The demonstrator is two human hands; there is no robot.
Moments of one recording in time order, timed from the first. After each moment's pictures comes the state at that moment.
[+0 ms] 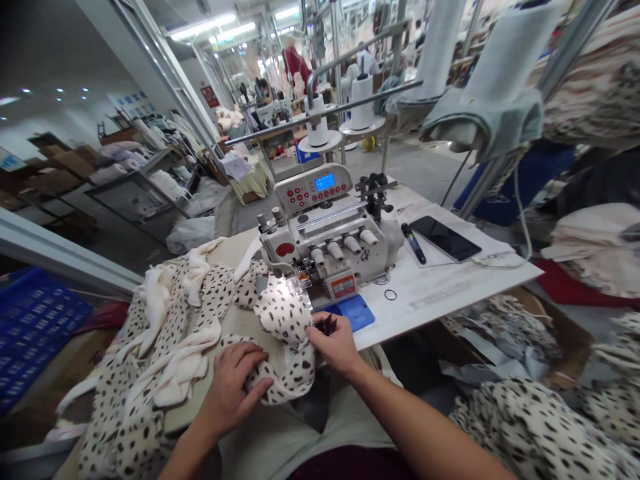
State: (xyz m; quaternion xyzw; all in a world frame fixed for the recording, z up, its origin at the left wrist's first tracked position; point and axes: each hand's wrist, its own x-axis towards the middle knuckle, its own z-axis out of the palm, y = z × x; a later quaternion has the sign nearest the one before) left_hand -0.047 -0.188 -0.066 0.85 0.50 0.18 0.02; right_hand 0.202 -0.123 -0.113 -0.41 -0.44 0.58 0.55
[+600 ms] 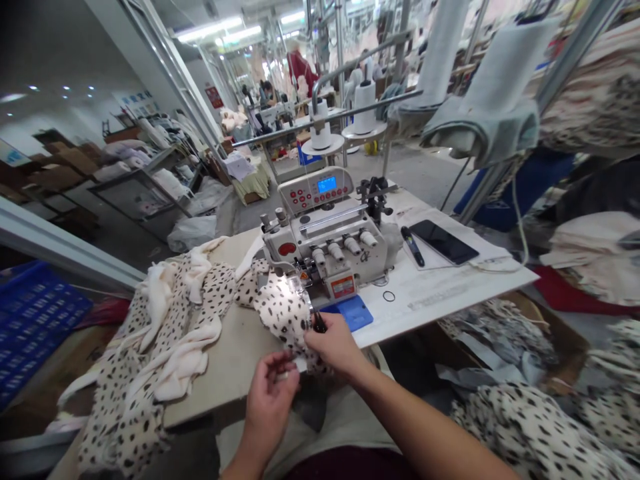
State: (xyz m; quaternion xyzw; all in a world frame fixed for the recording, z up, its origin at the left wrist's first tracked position) left_hand 0.057 -0.224 -0.098 0.47 0.63 0.46 0.42; right_hand 0.209 -0.132 -0.065 -0.46 -0.47 0.60 0.45
